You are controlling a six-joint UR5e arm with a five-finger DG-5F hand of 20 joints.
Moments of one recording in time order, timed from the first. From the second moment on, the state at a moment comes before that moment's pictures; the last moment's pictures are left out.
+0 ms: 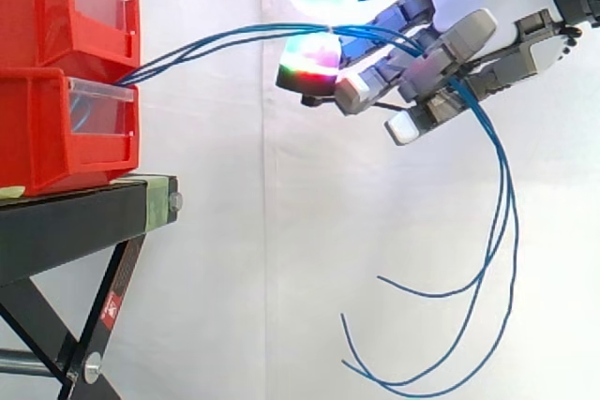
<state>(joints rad) 0.22 -1.82 -1.54 -3.27 -0.95 -0.01</state>
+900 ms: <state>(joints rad) 0.23 -1.82 -1.54 -3.28 -0.95 0.02</state>
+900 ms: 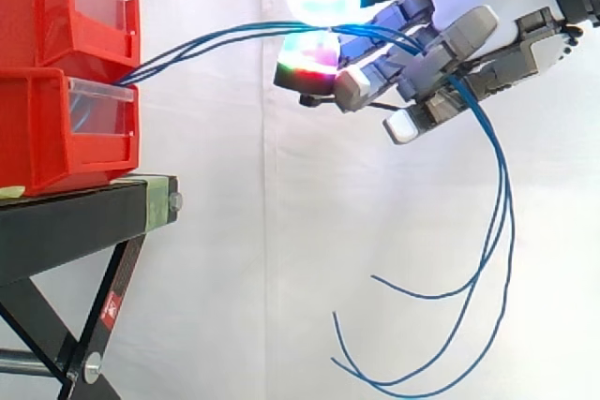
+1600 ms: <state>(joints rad) 0.24 -1.82 -1.54 -3.28 -0.95 0.02</state>
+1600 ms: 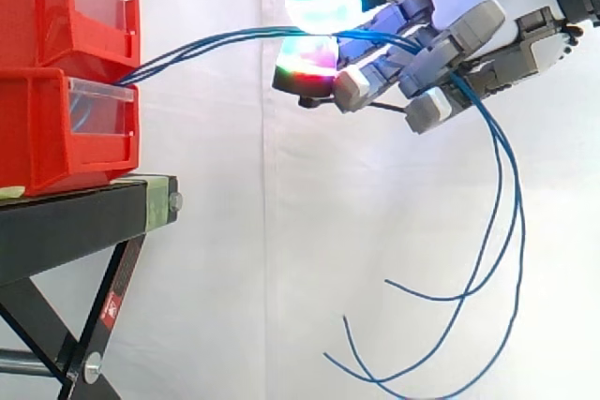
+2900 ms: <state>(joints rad) 0.24 -1.82 -1.54 -3.28 -0.95 0.02</state>
